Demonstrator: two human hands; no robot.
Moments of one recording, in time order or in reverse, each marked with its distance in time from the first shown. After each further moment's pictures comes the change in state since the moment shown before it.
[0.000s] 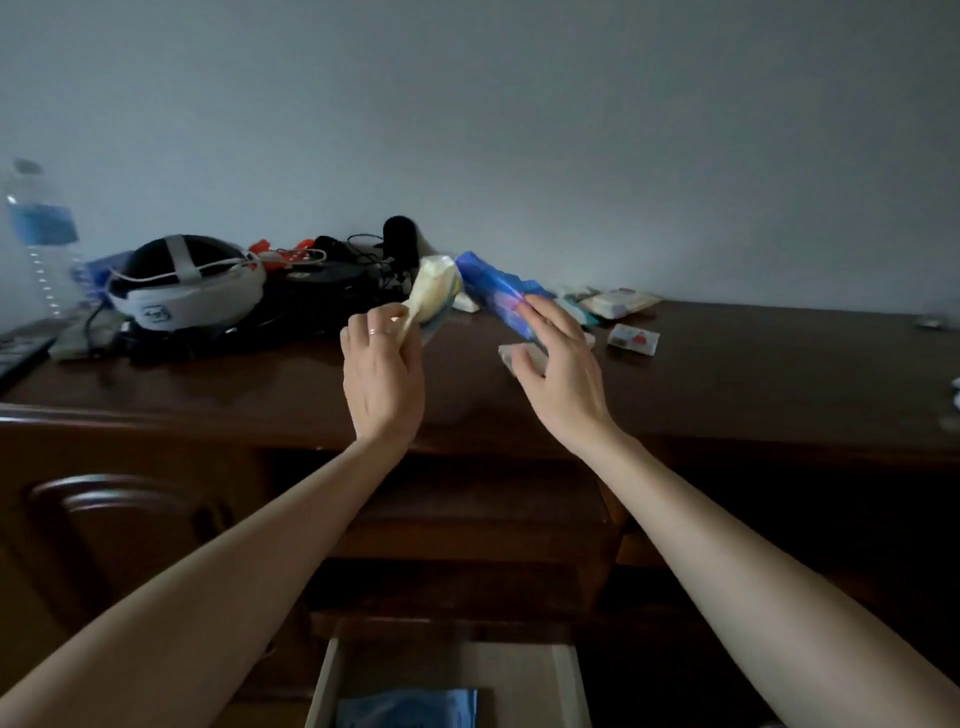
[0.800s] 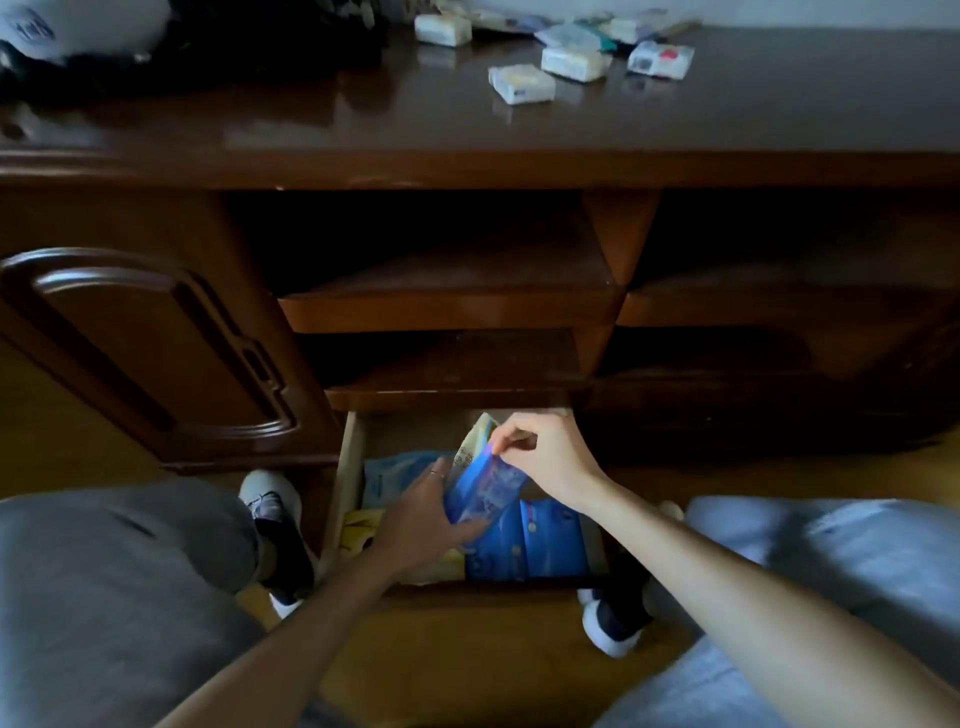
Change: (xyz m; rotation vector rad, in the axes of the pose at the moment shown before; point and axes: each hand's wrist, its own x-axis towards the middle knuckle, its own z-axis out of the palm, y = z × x) left_hand -0.366 -0.114 -0.075 0.121 -1.235 -0.348; right_hand -0.339 -0.005 0.032 0.413 -0.595 0.631
